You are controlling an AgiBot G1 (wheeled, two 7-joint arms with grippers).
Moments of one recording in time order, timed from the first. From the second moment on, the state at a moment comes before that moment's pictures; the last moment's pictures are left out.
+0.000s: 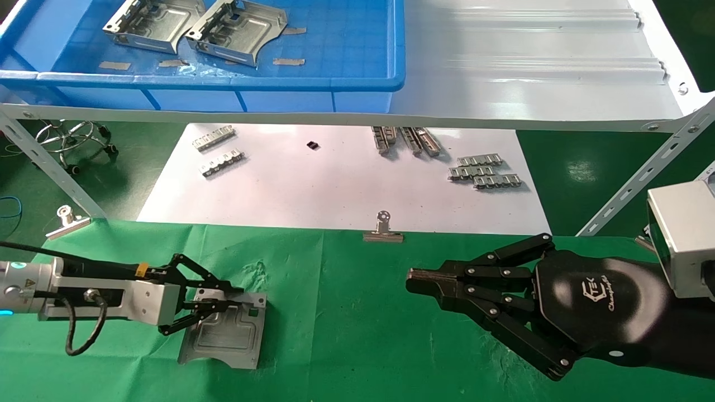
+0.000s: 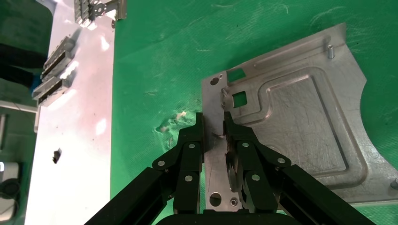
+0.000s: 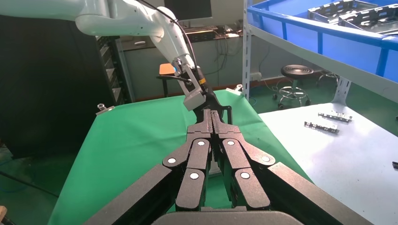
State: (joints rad) left arm -1.64 0.92 0.94 -0.18 1.12 1.49 1.05; right arm 1.10 -0.55 -0.42 1.24 -0.62 -1.42 0.10
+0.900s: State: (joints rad) left arm -1.67 0.88 0.88 -0.15 1.02 1.60 0.84; right arm 1.10 -0.55 -0.42 1.24 -0.62 -1.42 0.10
